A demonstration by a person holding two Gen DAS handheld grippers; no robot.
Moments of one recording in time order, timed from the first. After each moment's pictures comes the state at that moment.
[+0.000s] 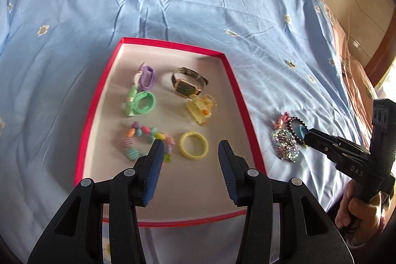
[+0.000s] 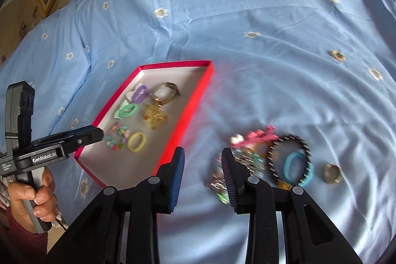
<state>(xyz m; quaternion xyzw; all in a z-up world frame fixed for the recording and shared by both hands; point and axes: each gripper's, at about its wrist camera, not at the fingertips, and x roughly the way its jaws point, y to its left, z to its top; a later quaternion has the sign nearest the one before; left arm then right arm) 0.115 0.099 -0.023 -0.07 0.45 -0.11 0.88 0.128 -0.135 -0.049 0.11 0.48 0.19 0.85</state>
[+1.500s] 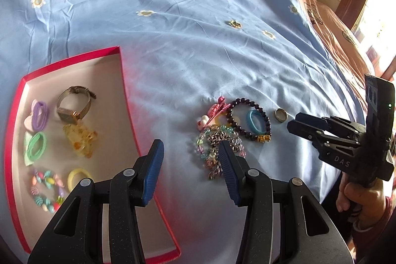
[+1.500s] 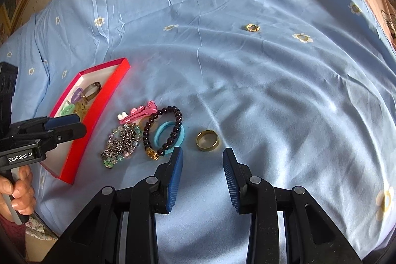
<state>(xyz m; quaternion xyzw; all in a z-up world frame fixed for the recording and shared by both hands) 0.153 -0.047 -0.036 0.04 0.48 -0.22 0.85 0.110 -0.247 -0.081 0.11 0.51 0.09 0.85</state>
